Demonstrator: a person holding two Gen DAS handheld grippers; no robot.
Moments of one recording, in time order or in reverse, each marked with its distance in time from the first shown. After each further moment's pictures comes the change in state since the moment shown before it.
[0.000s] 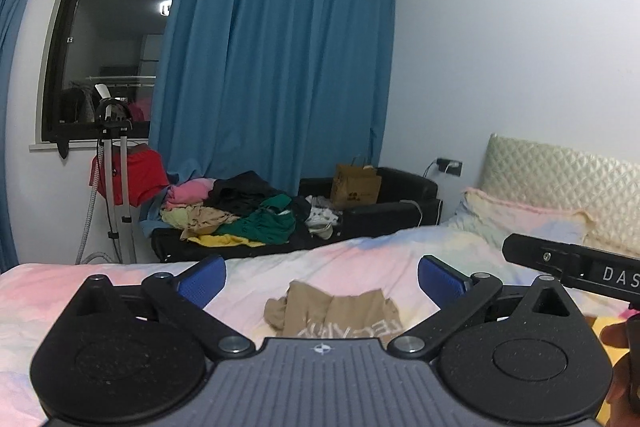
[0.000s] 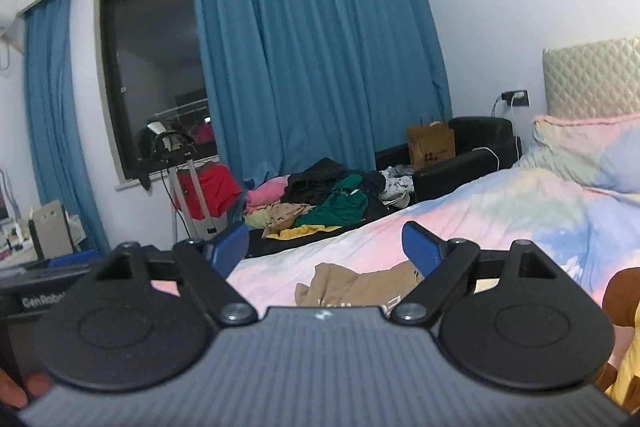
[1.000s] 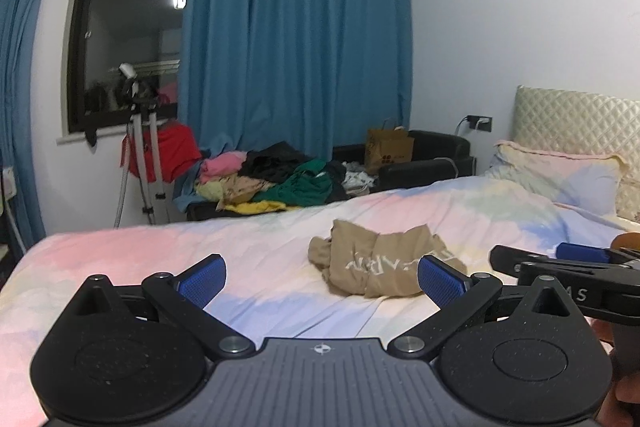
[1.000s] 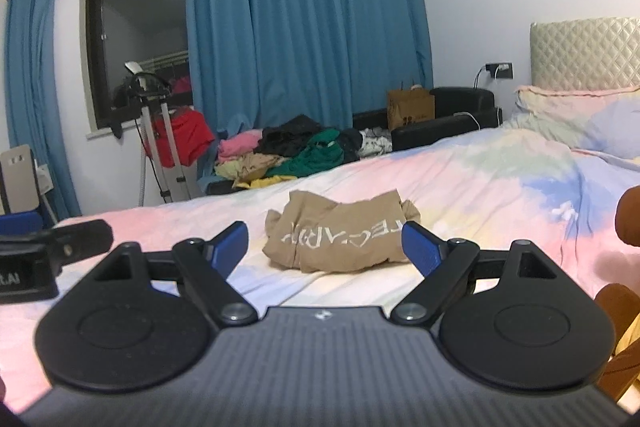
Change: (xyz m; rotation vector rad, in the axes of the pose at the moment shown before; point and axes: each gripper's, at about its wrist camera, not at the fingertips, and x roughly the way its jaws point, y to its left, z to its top) left arm -0.001 0.025 -0.097 0.043 0.064 0.097; right arm 0.036 0.015 -0.115 -0.061 0.088 -0.099
